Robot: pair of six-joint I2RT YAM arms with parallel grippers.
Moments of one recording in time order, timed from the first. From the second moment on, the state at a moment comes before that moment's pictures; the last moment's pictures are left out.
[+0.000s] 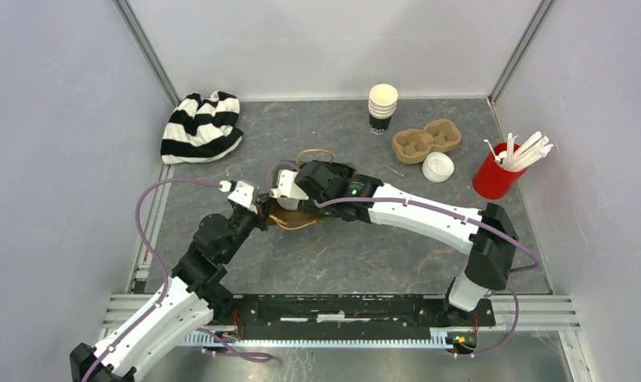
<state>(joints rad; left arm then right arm) -0.63 0.50 0.36 0.10 -0.15 -0.03 1.07 1.67 1.46 -0.65 0.50 -0.55</state>
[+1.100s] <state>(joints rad) -0.63 0.53 0.44 -0.03 -0.07 -0.03 1.03 1.67 1.40 -0.42 0.38 -0.65</state>
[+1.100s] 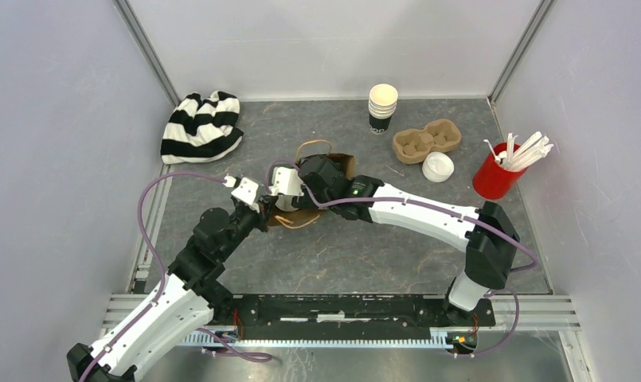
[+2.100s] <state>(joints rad) -0.63 0.61 0.56 -0.18 -0.05 -0.03 0.98 1.67 1.30 -0.30 0.33 -0.65</state>
